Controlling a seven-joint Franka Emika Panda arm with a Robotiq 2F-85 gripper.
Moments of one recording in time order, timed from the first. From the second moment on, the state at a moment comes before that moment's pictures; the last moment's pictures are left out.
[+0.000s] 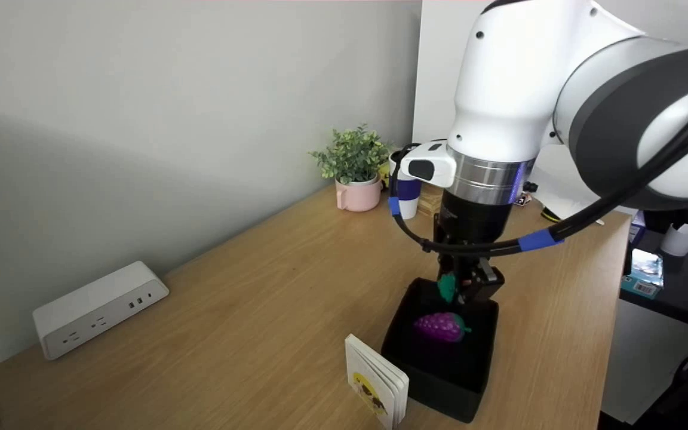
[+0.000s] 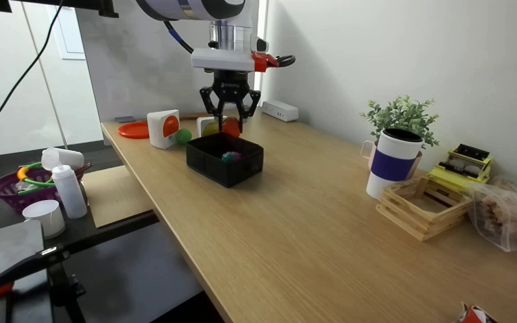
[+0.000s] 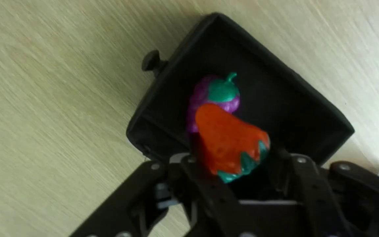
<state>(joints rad) 0.11 0.34 0.21 -2.04 -0.13 2.43 -0.46</state>
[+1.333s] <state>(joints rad) -0.03 0.60 0.33 -1.94 0.23 2.51 -0.71</state>
